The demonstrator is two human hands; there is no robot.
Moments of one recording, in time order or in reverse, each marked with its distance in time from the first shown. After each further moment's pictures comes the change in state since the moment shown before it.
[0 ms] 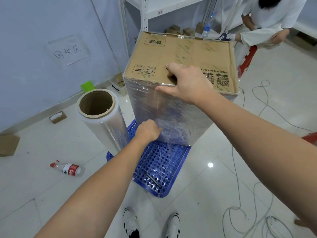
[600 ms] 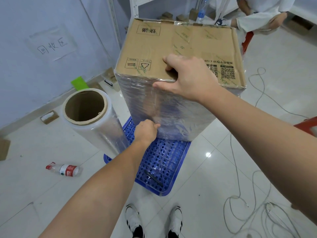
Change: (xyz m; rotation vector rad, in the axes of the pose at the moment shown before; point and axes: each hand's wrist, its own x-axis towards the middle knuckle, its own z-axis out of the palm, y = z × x) left_hand 0.031 -0.024 0.034 0.019 0.089 0.048; right_hand 0.000 0.000 0.003 0.017 0.053 -0.021
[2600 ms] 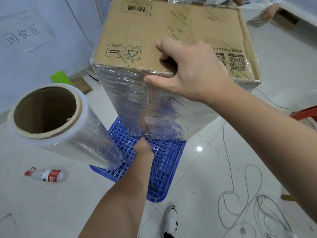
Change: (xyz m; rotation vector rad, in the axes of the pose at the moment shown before) left_hand 0.036 -0.030 0.124 -1.240 -0.043 -0.900; right_hand -0.002 -0.007 0.000 -0.025 -0.006 0.034
